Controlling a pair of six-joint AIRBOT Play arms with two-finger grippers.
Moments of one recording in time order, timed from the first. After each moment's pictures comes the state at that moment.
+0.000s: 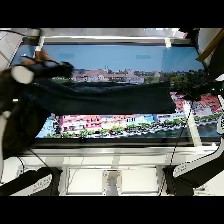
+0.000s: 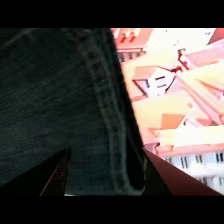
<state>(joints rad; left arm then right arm) -0.22 -1.22 1.27 1.20 -0.68 -1.28 -0.53 -1.81 1.57 -1.02 1.35 1.29</state>
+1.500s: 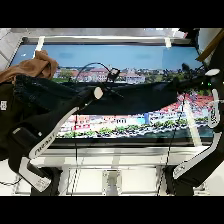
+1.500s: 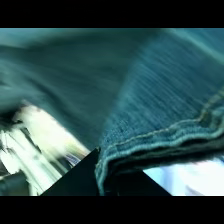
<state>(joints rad) -0.64 -1.75 1.40 1.06 -0.54 -1.22 -0.38 -1.88 1.76 -0.61 1.61 1.15</state>
